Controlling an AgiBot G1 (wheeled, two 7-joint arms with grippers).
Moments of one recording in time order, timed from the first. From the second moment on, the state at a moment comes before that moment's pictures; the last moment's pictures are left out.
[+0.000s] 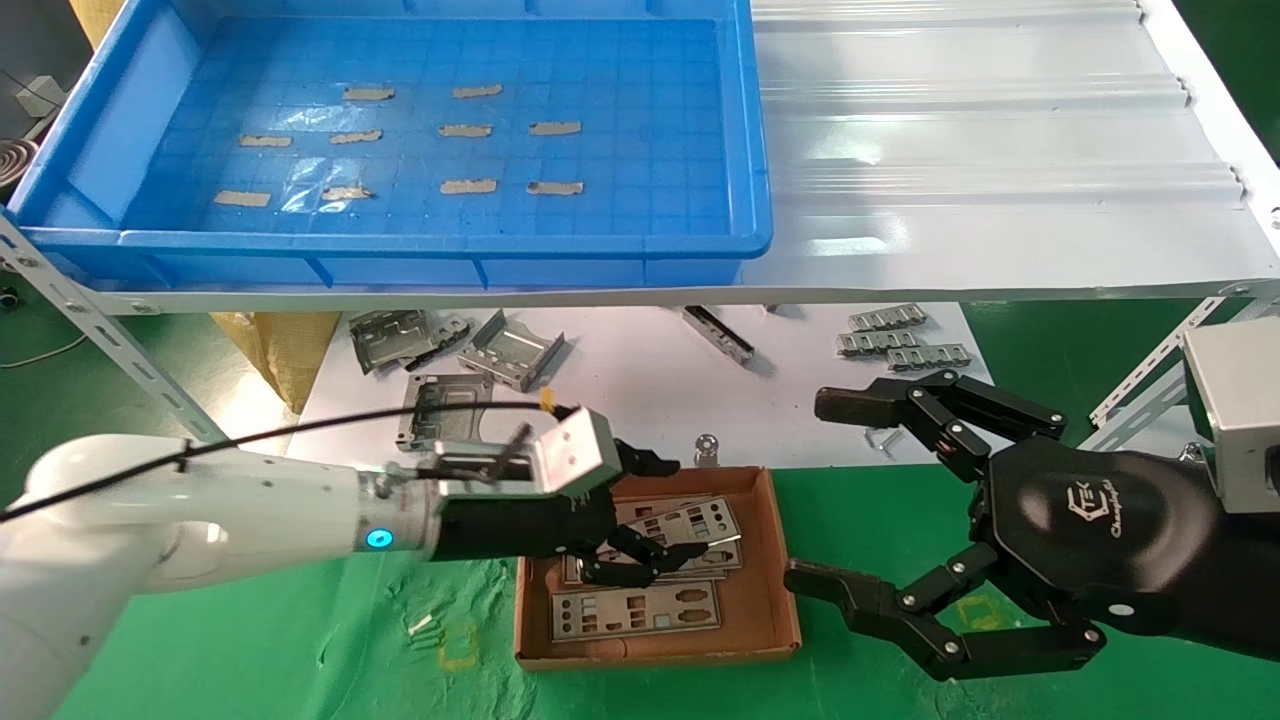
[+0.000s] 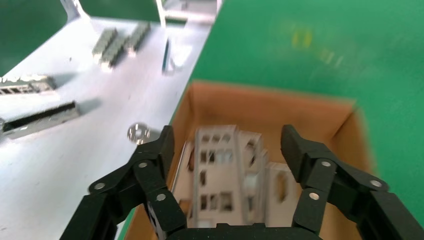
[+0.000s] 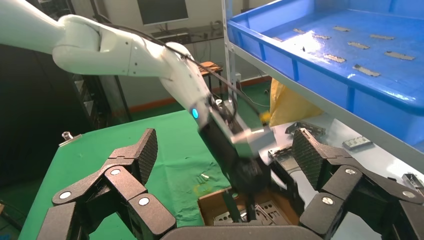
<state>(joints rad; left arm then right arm) -1.43 1.24 0.73 -0.40 1.11 1.24 0.27 1.08 -0.51 -0.45 1.20 -0.58 -1.38 0.06</state>
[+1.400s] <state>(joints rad) -1.29 0.98 0.52 -0.68 0.87 1.47 0.06 1.08 -0.51 -0.45 1.20 -0.58 -1.38 0.06</state>
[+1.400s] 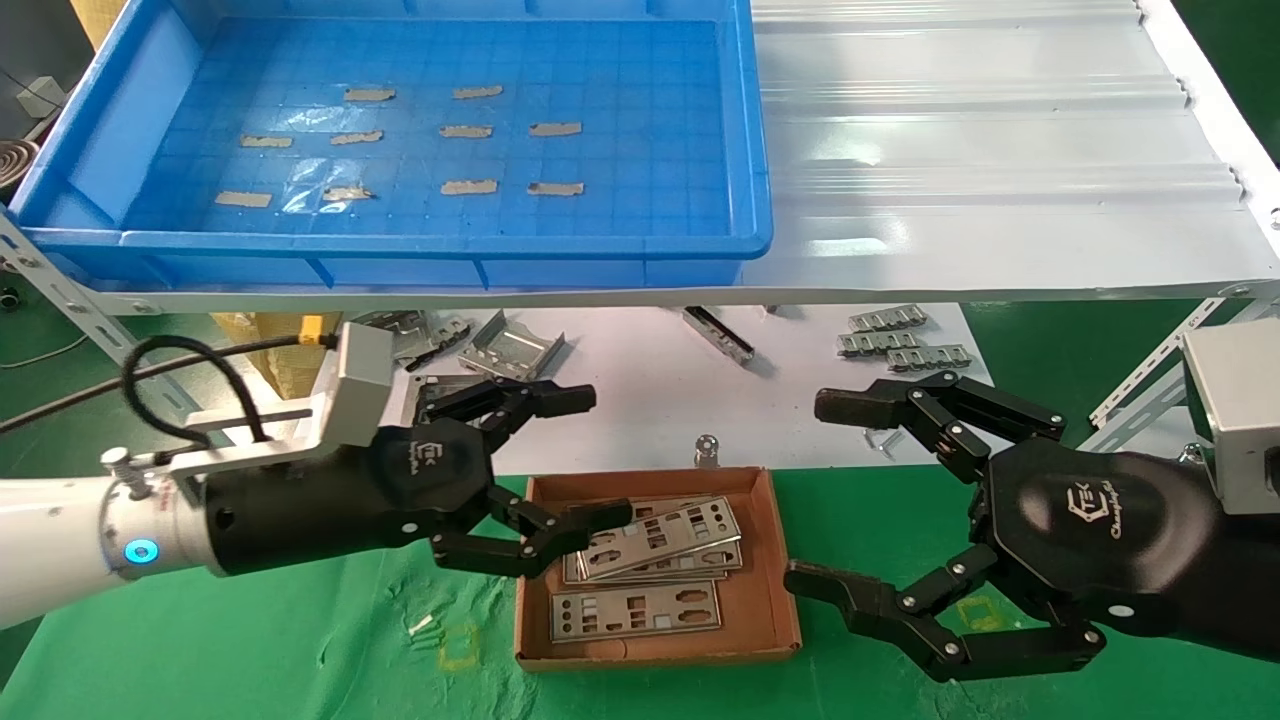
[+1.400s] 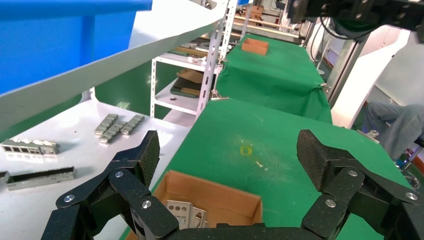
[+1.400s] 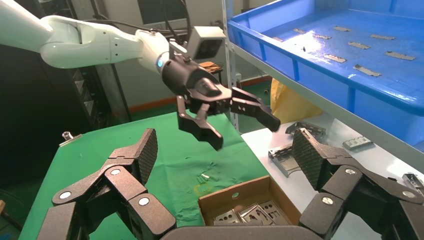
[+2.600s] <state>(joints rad) -1.09 0.64 0.30 -1.24 0.74 1.49 -0.17 1.08 -0.51 -0.45 1.20 -0.58 -1.38 0.06</state>
